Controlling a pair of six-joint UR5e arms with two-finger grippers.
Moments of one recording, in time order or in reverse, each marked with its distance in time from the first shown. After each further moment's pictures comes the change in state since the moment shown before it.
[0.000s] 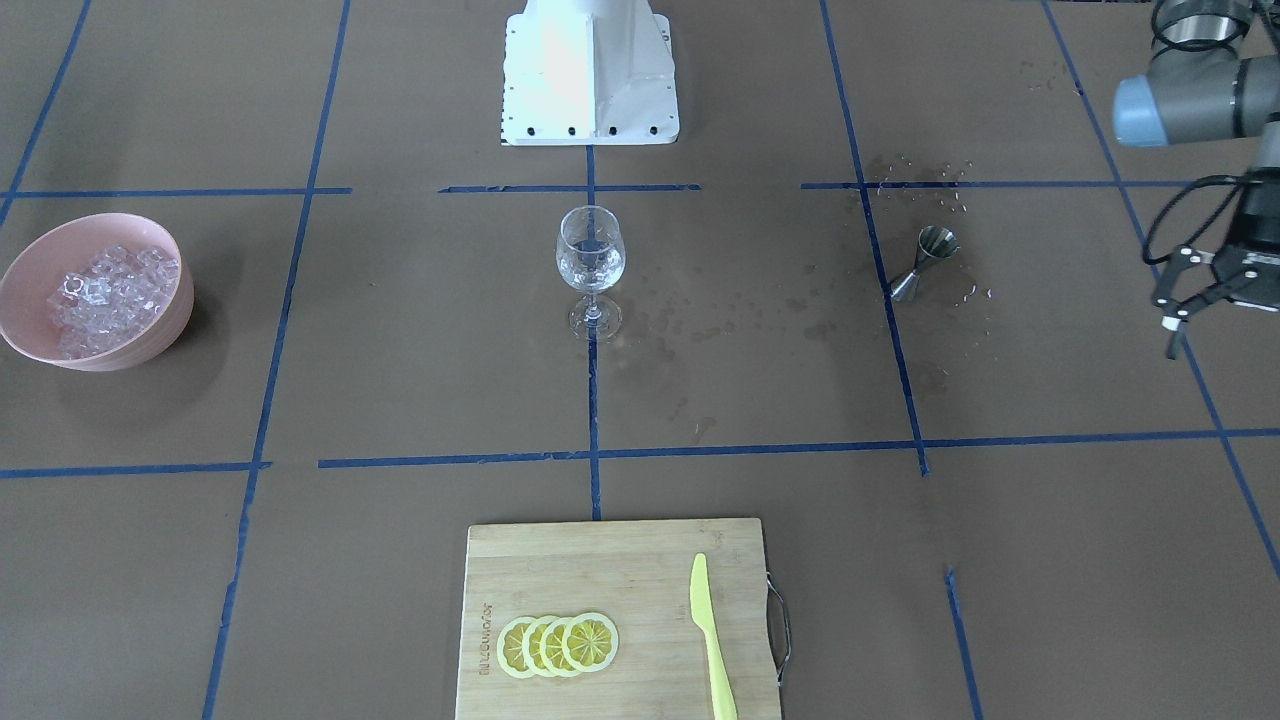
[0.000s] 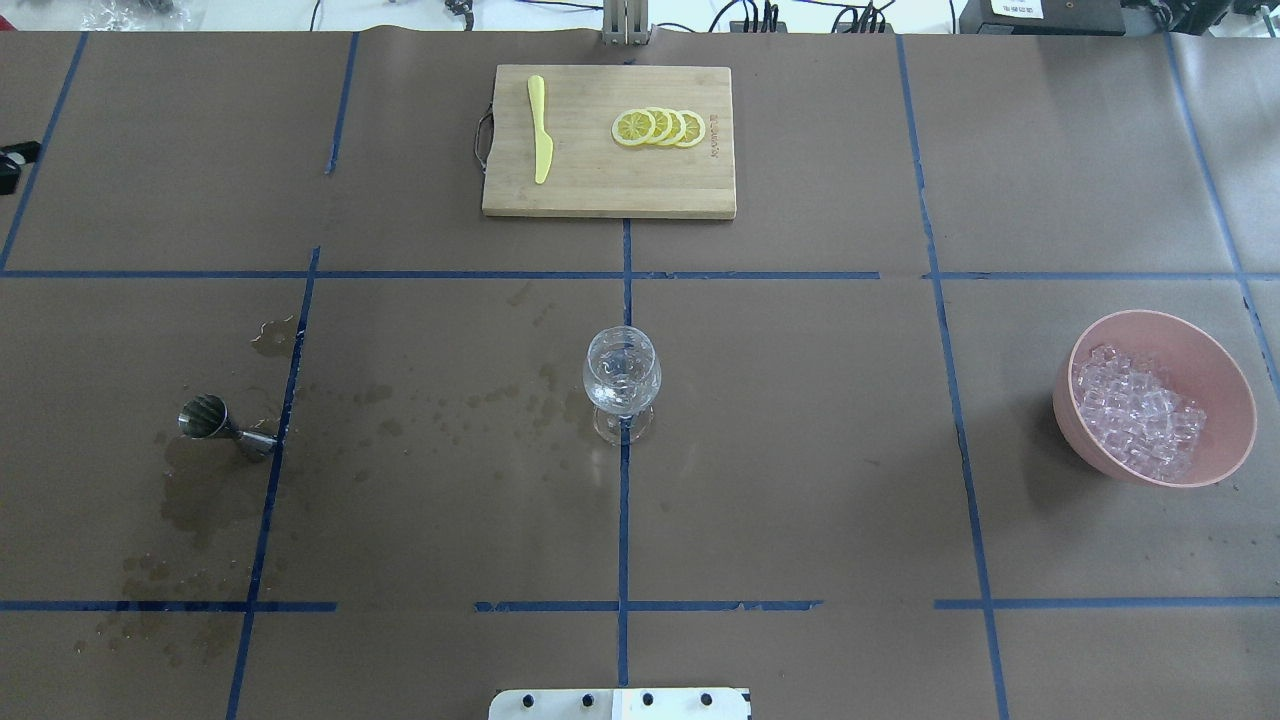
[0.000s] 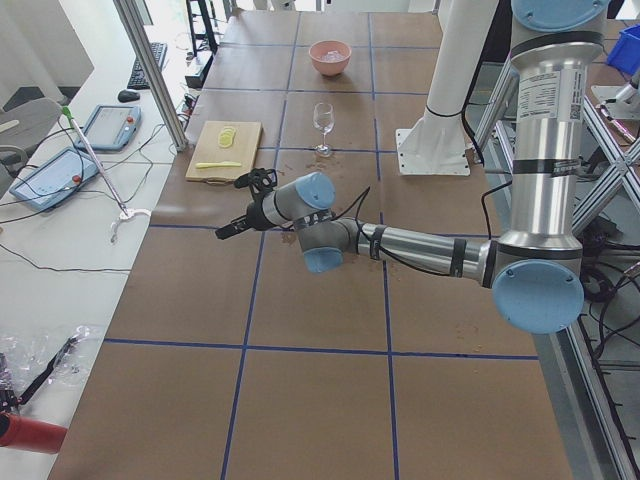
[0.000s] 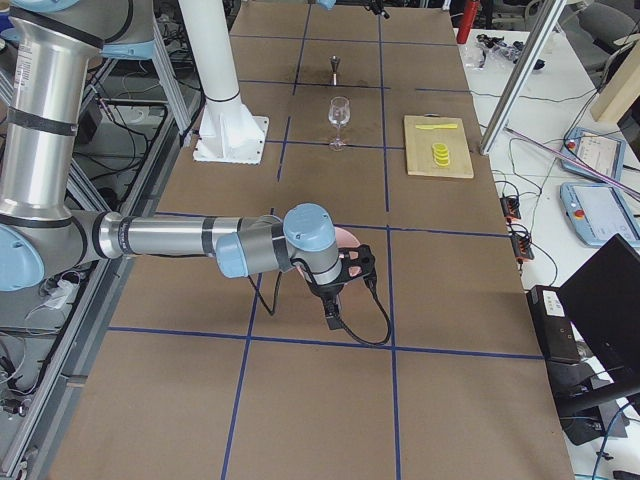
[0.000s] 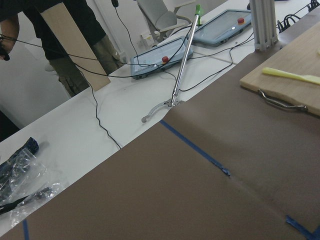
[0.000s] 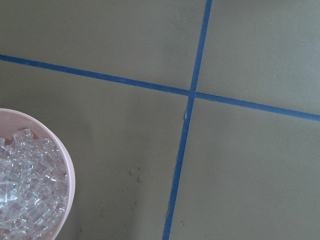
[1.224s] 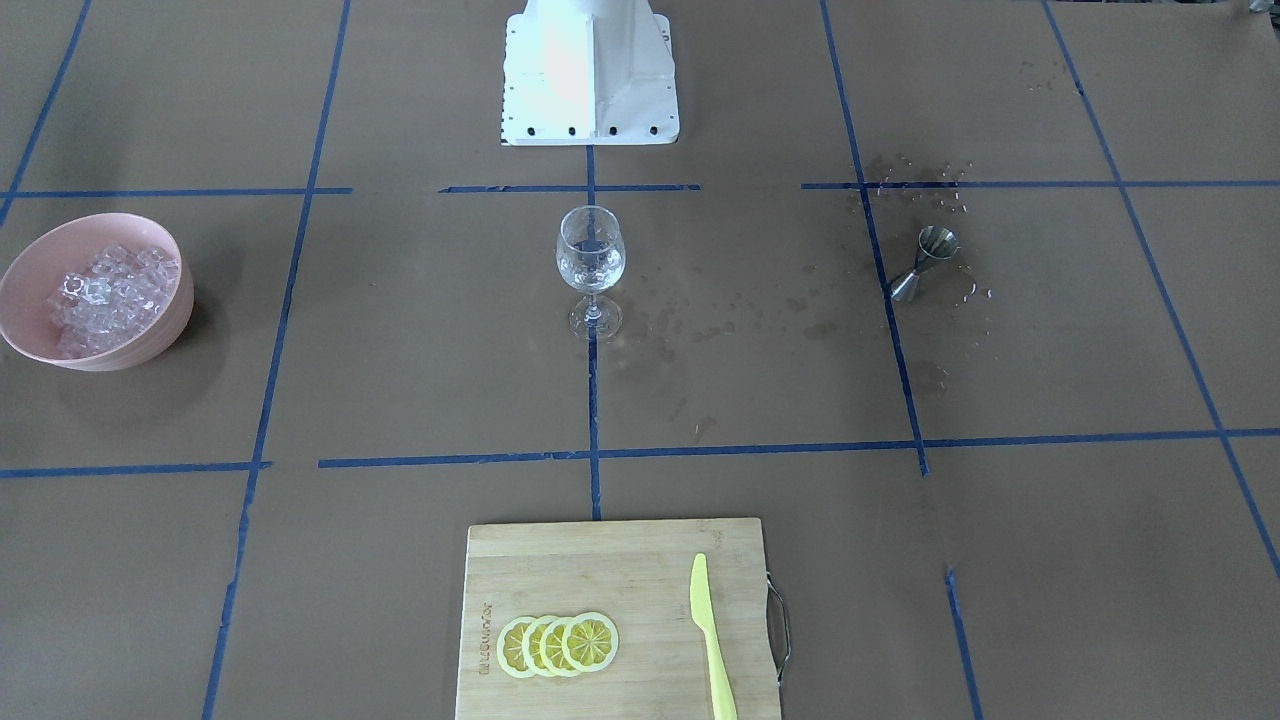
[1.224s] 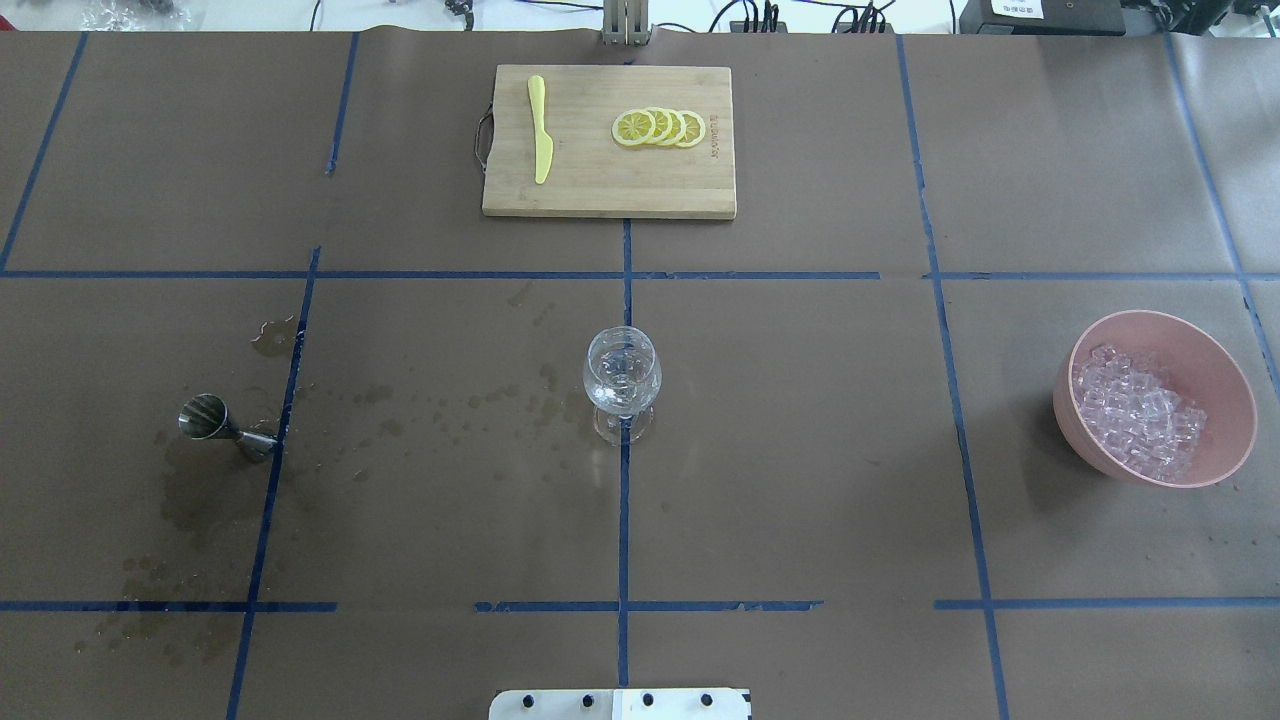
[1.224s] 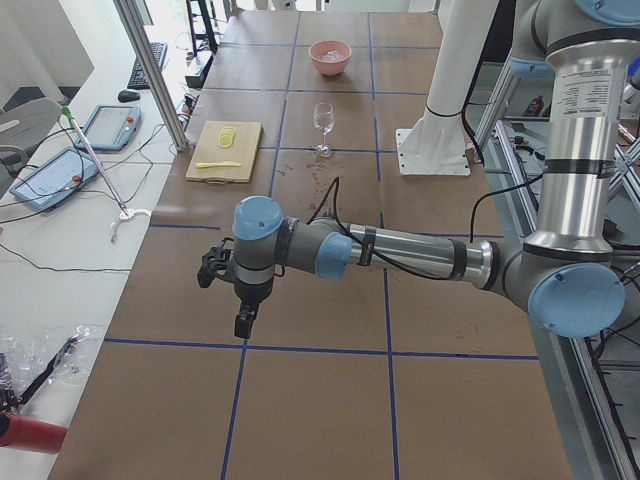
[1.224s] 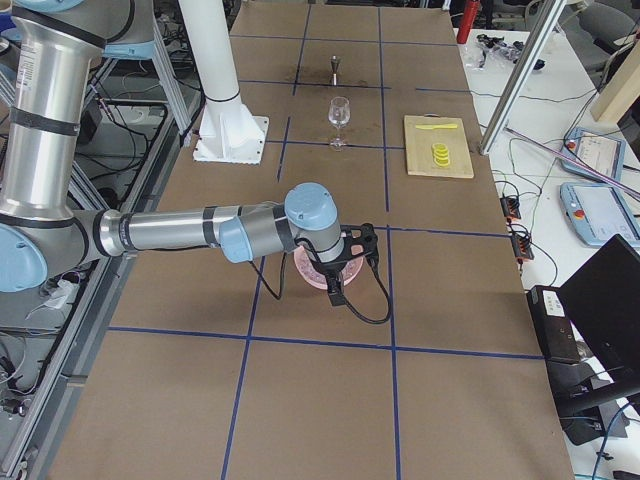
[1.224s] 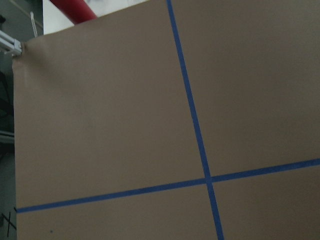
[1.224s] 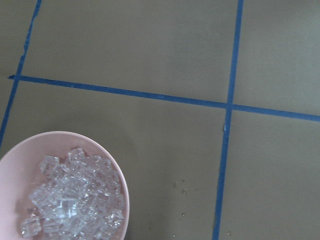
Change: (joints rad) left arm -0.297 0.007 0.000 0.928 -0.406 0.106; right arm -0.054 0.006 0.080 0.002 0.060 0.156
